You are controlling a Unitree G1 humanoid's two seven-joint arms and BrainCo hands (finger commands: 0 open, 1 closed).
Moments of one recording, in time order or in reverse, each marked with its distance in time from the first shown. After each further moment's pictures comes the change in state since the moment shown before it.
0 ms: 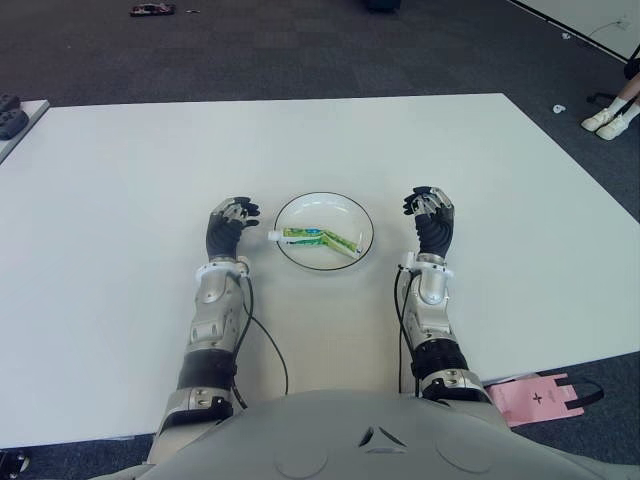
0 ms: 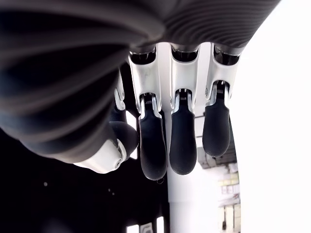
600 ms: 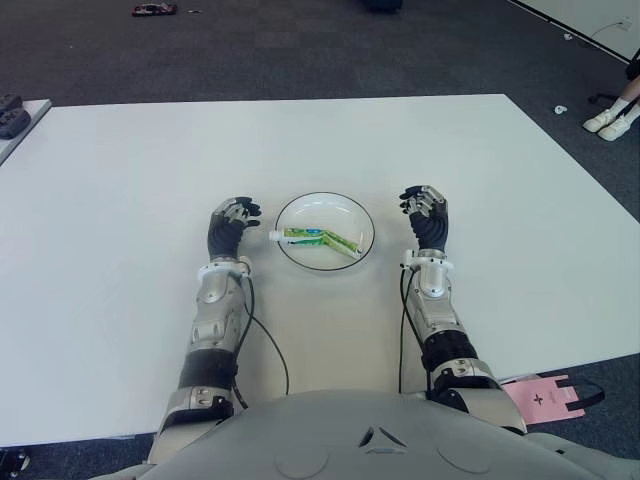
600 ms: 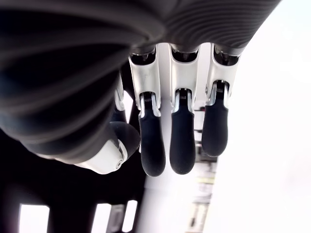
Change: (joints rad) left arm -0.003 0.000 0.000 0.009 0.007 -0.009 0.000; right arm -0.030 -0.101 0.056 0.038 -0.127 0.178 -0.036
